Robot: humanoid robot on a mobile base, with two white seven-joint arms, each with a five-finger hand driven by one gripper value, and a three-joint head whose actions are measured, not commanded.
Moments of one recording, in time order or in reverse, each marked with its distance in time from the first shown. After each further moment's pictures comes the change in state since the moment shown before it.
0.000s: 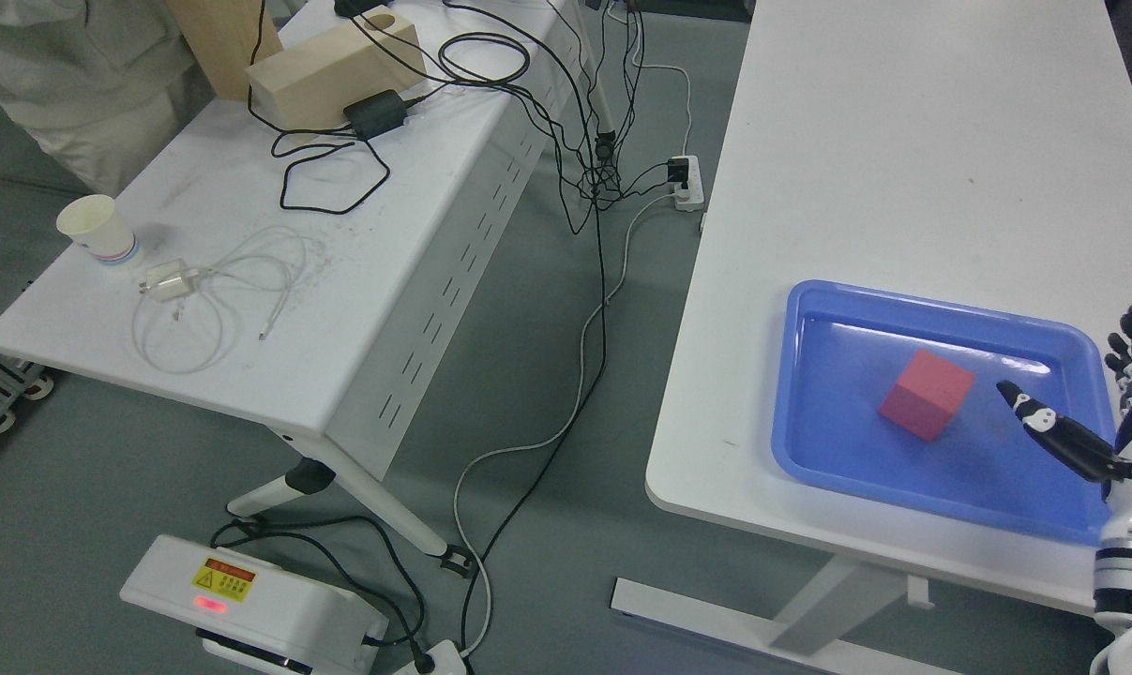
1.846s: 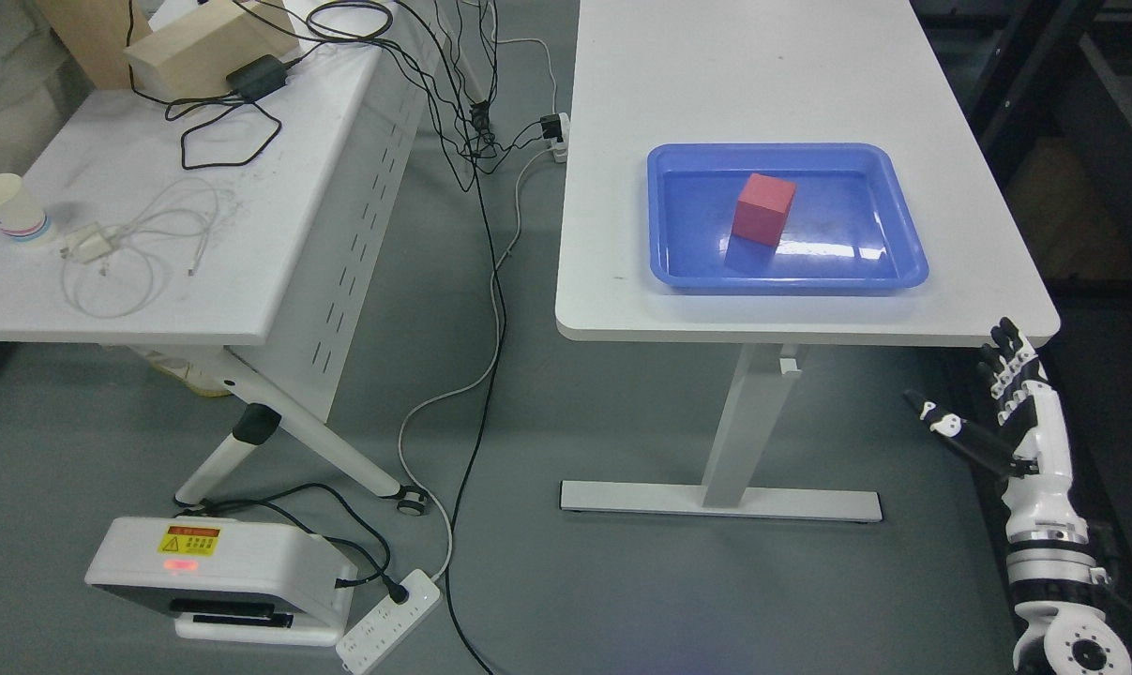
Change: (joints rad) left arm 0.000 0.000 0.000 0.000 0.000 0.000 0.000; right arm -0.027 0.049 0.074 0.110 -0.095 -0.019 0.134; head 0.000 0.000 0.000
